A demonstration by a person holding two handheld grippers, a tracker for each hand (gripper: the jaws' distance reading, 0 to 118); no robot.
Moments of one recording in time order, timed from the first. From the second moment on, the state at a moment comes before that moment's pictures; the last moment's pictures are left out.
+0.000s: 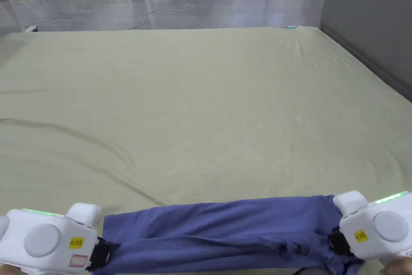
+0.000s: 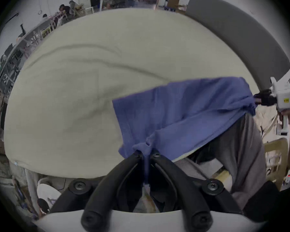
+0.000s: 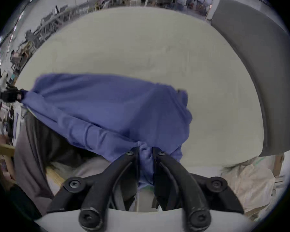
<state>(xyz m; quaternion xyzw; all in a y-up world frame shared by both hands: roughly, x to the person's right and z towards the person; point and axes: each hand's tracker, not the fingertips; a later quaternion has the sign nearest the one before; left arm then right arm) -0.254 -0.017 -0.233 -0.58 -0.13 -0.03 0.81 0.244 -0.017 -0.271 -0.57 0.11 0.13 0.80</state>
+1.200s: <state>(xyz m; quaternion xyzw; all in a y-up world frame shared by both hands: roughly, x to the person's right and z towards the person) -0.285 0.039 -0.274 -0.43 -0.13 0.17 0.88 0.158 0.081 -0.295 -0.38 0.09 0.08 0.92</state>
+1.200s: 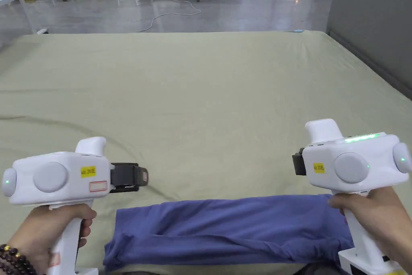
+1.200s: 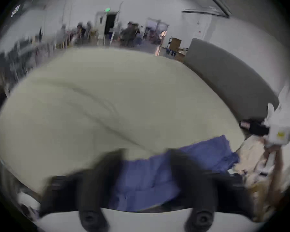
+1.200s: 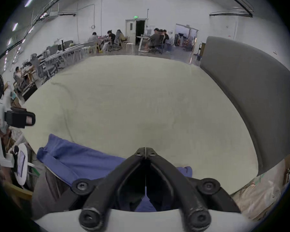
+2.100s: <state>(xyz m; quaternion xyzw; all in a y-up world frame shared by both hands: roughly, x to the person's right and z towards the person) -0.291 -0.108 -0.298 -0.46 -0.28 0.41 0.74 0.159 0.061 -0.298 -0.42 0.13 0.06 0.90</state>
